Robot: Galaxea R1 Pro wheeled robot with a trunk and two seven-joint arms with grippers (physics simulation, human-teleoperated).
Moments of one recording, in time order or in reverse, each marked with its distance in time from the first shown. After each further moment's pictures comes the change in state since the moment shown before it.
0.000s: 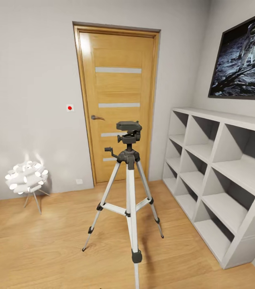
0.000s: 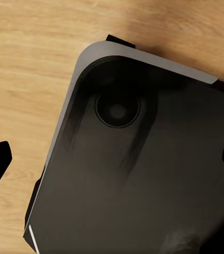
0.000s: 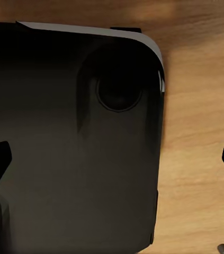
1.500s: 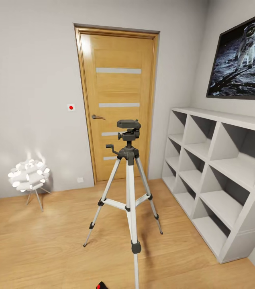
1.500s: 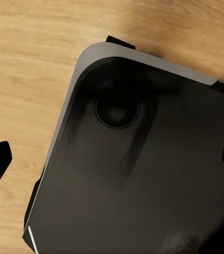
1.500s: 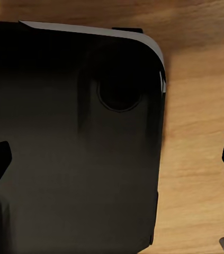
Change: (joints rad) left arm 0.000 -0.001 0.002 -0.002 0.001 -0.001 0.001; right arm 0.000 -0.003 0.006 0.000 0.001 -0.001 0.009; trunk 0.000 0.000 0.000
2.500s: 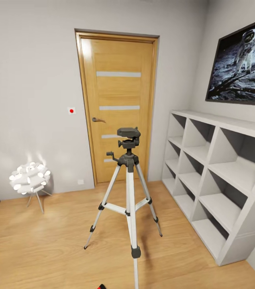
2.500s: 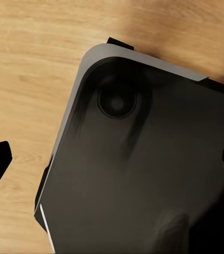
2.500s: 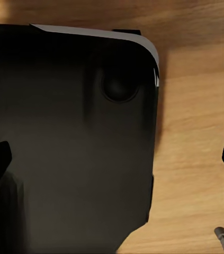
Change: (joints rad) left arm 0.000 0.001 -0.001 0.001 -0.001 -0.001 0.000; right arm 0.000 0.001 -0.001 0.000 0.000 0.001 0.001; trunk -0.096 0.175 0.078
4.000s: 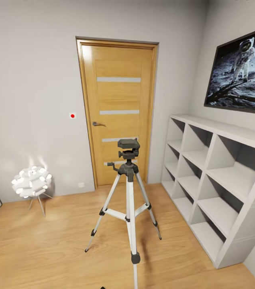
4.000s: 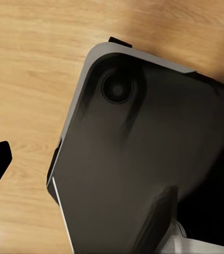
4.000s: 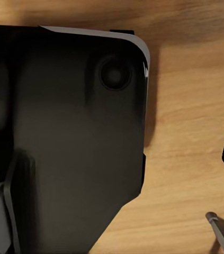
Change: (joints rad) left arm 0.000 -0.001 0.000 0.000 0.000 0.001 0.000; right arm 0.000 -0.002 -0.002 0.000 -0.002 -0.002 -0.004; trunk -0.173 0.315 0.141
